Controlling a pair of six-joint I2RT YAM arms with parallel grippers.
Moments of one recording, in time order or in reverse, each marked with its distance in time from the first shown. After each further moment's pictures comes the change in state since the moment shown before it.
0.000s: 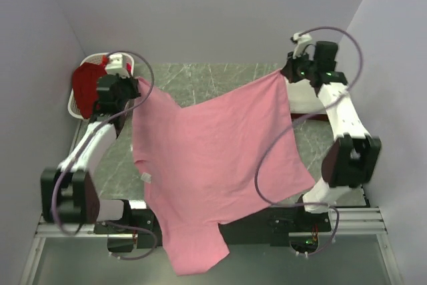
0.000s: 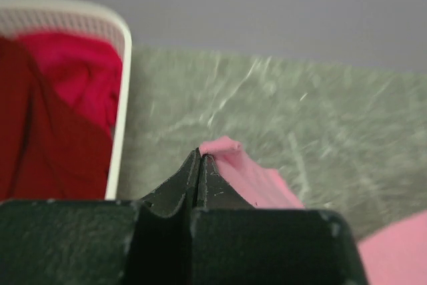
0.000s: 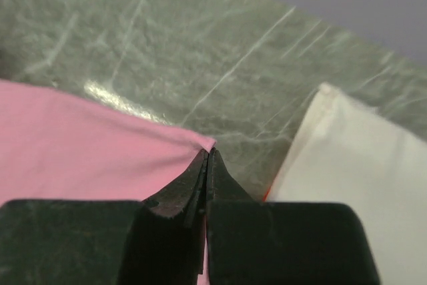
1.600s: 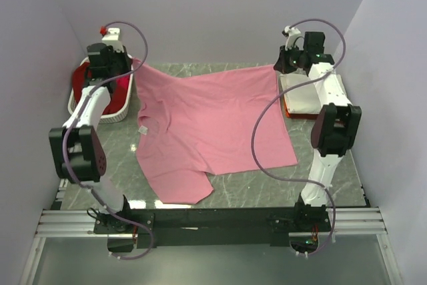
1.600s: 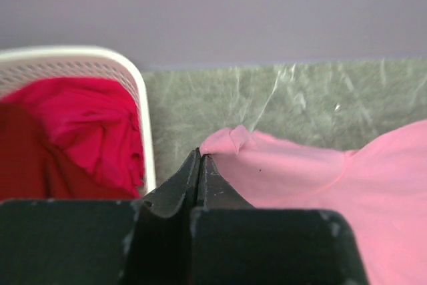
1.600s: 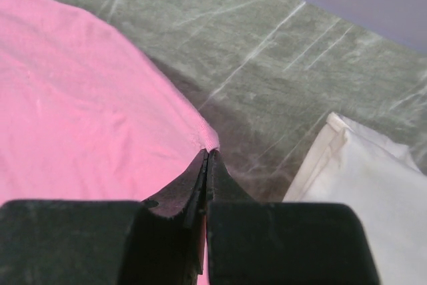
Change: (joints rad) left arm 0.121 0.507 0.500 -0.173 0.213 0.144; right arm 0.003 0.513 0.427 -0.112 -0.049 -0.002
